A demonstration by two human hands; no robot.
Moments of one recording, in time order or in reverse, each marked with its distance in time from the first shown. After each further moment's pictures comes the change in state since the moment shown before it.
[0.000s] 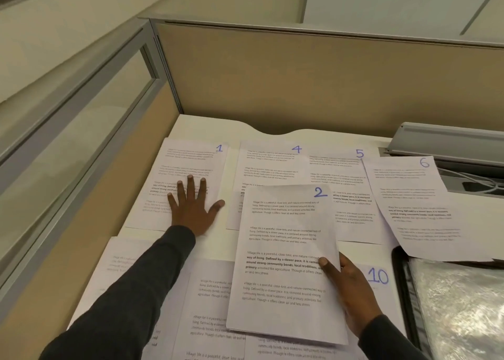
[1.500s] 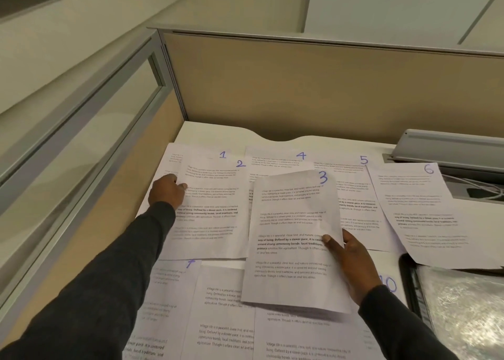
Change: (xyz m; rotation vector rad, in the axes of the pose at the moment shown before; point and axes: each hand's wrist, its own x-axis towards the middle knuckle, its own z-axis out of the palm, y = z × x) left_hand 0.042 -0.048 -0.065 -0.455 0.176 -0.277; right_hand 0.032 -0.039 0.014 -0.140 0.077 -0.096
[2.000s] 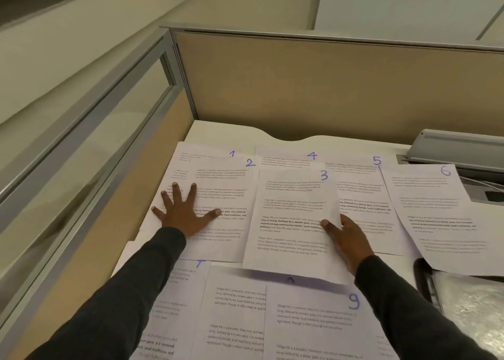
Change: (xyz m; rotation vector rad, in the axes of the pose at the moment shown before) left_hand -0.036 -0.033 0.023 0.350 -0.291 0.097; right_hand 0.055 -0.013 0.021 -0.304 0.037 0.028
